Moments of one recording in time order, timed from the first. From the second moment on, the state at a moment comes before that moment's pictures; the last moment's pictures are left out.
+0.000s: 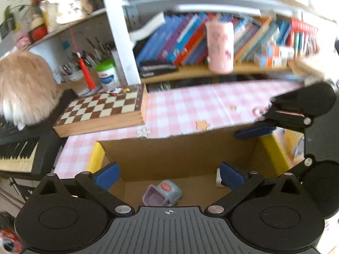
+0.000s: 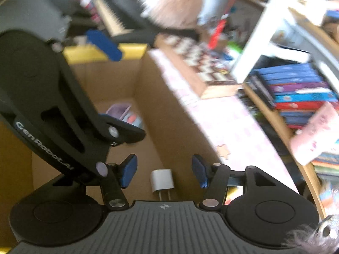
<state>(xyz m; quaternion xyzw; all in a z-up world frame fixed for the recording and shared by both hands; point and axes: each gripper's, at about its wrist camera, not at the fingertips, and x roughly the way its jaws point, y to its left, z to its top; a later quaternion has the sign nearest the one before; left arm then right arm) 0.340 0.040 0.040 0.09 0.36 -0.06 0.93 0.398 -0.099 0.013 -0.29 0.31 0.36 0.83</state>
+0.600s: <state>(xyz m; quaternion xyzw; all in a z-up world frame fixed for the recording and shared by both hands) 0.258 0.052 0.063 0.01 0.28 -0.06 0.96 0.301 -0.158 0.064 -0.09 0.27 0.22 0.93</state>
